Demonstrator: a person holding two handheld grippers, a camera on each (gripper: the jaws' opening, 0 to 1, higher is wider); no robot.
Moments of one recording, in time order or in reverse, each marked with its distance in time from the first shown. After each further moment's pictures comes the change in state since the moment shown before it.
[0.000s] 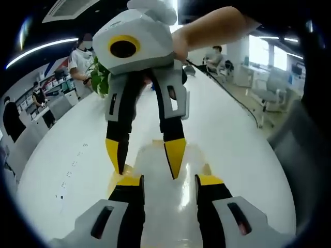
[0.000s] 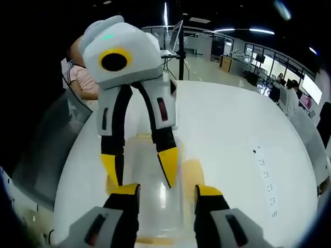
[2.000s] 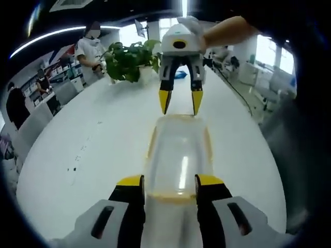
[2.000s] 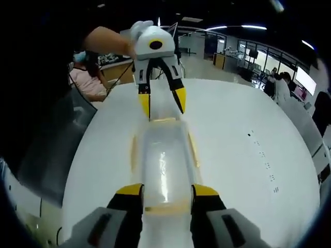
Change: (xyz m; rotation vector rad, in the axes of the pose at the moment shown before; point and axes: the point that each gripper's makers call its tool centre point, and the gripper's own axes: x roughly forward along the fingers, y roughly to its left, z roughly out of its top) left arm -0.062 0.026 -0.037 -0.067 0.078 0.023; right arm -0.031 0.022 -0.030 0.060 -0.025 -0.027
